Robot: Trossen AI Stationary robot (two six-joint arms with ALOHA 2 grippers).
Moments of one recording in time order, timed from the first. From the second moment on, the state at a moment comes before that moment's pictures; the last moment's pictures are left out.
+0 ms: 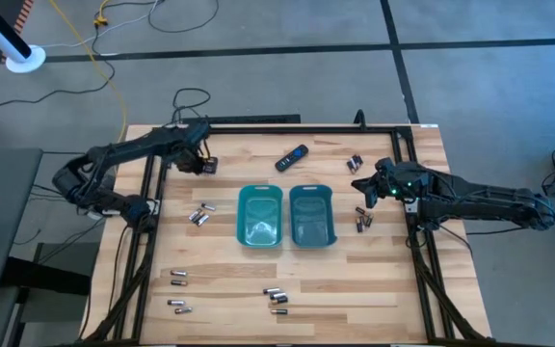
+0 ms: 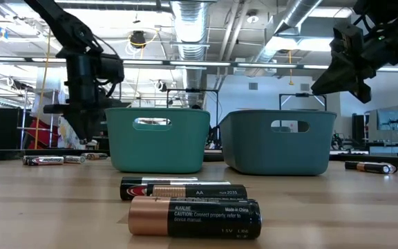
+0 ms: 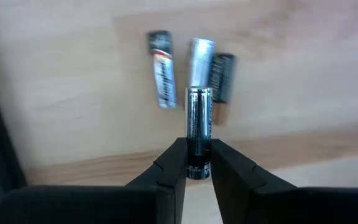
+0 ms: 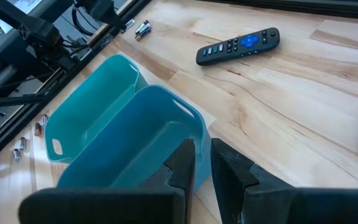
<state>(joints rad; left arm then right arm) 0.81 1.37 0.81 -0.77 -0.06 -0.57 -0.24 0.52 0.39 -0.35 0.12 0.64</state>
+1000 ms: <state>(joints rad) 0.48 1.37 1.07 -0.72 -0.07 -0.48 -0.24 0.52 0.39 -0.35 0.12 0.64</state>
